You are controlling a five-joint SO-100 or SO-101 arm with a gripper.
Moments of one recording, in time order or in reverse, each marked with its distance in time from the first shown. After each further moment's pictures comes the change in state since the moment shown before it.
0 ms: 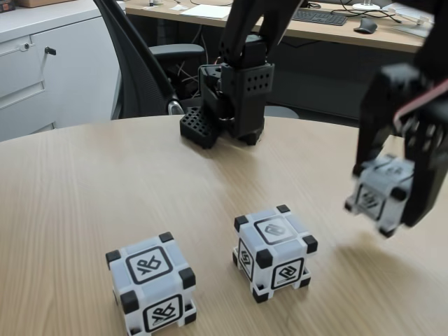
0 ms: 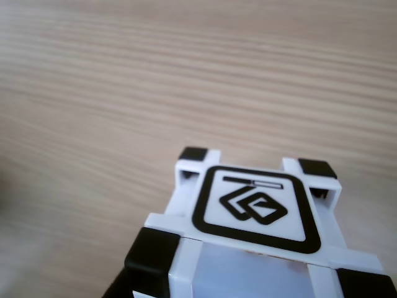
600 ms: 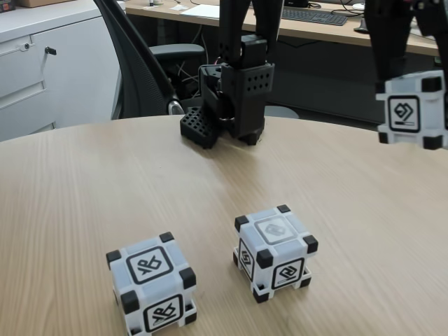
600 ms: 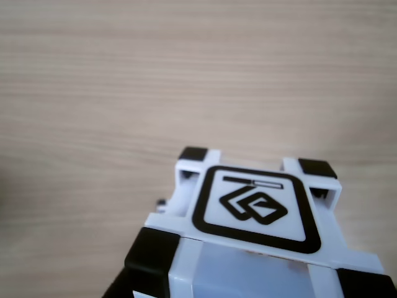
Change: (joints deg) arm 0.0 21.5 0.1 3.5 3.3
